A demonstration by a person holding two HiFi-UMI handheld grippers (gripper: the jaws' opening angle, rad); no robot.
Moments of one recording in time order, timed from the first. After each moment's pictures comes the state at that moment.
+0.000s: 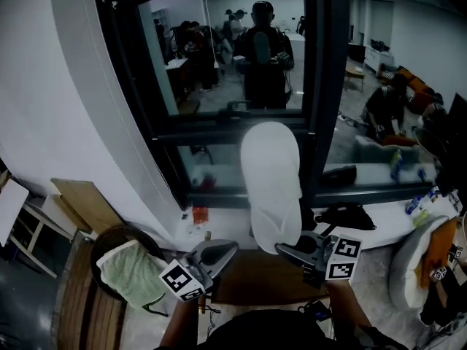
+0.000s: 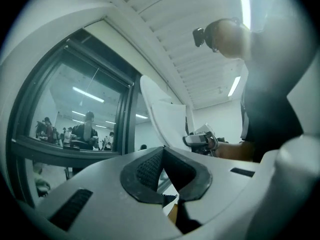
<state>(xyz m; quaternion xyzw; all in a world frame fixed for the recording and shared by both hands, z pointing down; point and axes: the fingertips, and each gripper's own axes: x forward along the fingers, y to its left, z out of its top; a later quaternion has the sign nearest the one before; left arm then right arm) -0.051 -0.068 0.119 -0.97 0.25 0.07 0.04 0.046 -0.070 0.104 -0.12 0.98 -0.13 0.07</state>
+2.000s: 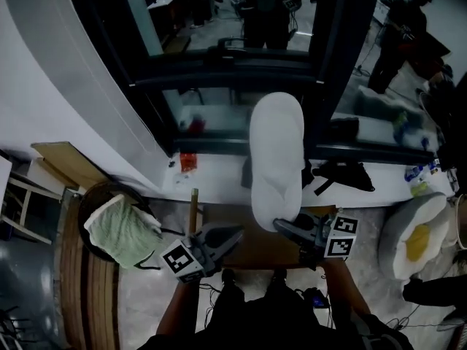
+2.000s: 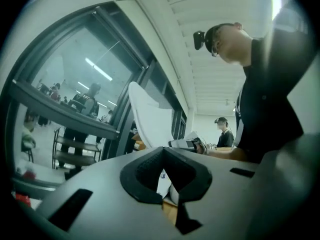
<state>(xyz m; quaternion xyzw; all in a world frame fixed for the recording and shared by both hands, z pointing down) -0.013 -0.075 0.187 -0.97 0.21 0.08 -0.11 0.061 -0.104 0.186 -0.13 0.94 -0.30 0.07</state>
